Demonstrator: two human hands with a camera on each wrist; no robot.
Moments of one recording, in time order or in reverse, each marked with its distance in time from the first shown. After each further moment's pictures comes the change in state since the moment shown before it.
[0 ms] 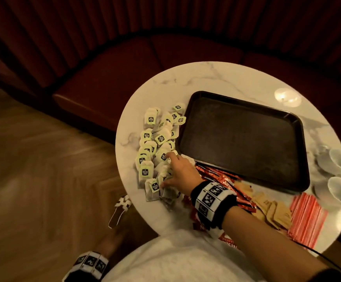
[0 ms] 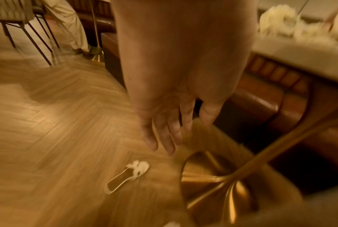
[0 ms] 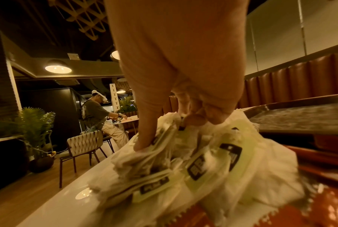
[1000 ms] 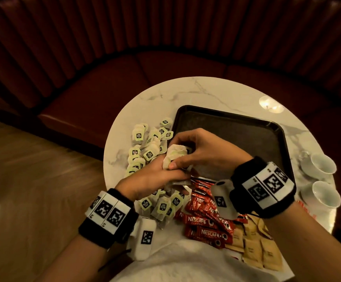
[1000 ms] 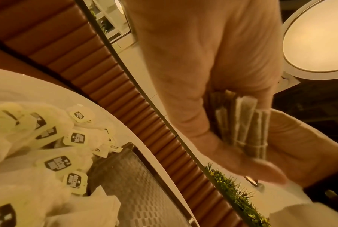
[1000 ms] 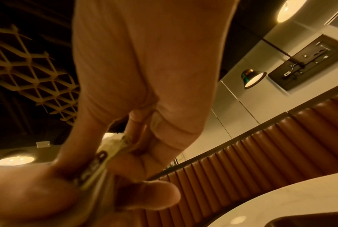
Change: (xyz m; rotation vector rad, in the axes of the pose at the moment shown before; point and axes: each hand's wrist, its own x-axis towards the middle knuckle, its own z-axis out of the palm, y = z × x) left_hand -0.042 0.259 -0.017 -0.294 -0.518 0.706; right_hand -0.042 -0.014 -0.163 0.467 -0.113 -0.254
